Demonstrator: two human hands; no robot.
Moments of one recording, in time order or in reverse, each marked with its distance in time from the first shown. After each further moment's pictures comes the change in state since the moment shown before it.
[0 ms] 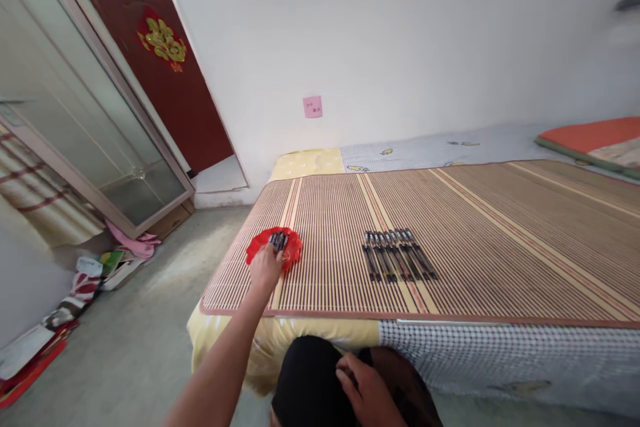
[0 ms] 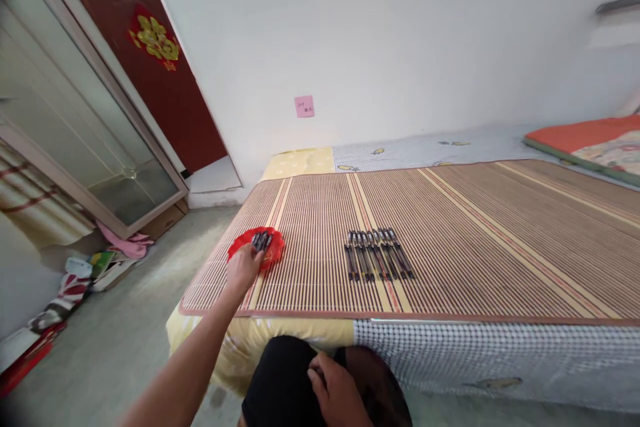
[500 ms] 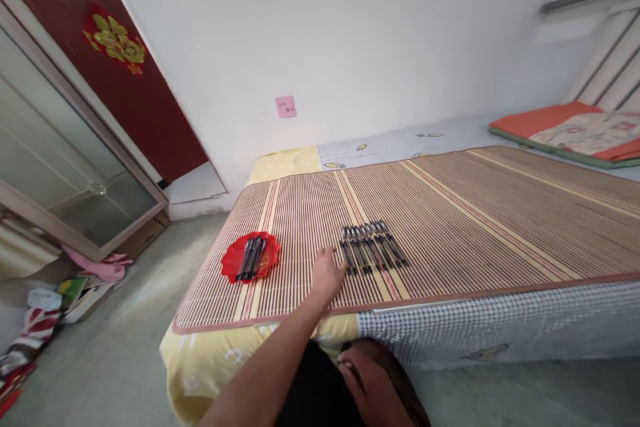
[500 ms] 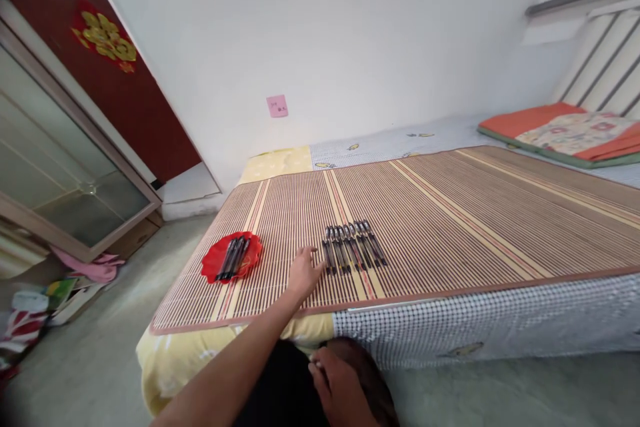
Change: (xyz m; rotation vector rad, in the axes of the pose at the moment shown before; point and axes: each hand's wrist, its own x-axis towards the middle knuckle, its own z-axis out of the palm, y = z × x) left_hand -0.061 0.164 0.086 -0.281 -0.247 0.262; right_hand -0.019 0.002 -0.032 -0.070 0.177 -0.052
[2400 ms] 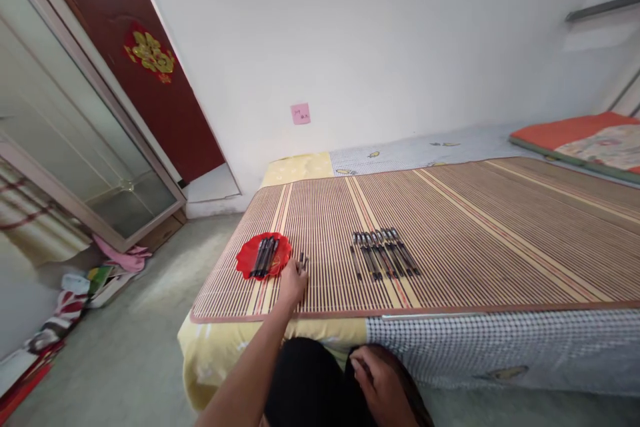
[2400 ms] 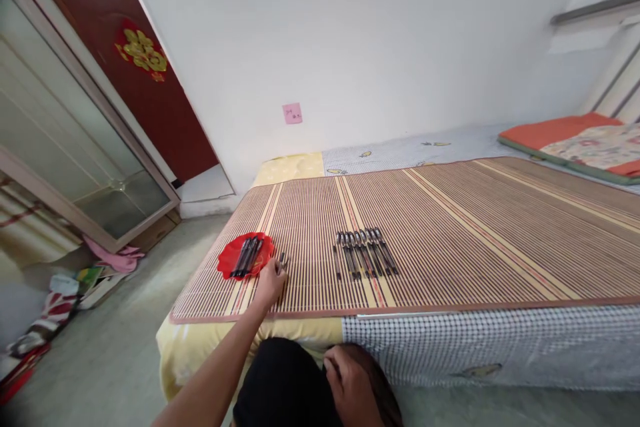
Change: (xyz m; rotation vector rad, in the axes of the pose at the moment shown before) left_hand -0.010 -0.105 -0.052 -0.239 0.169 -0.251; right_hand 0.006 0.004 -0.006 0.021 0.073 0.007
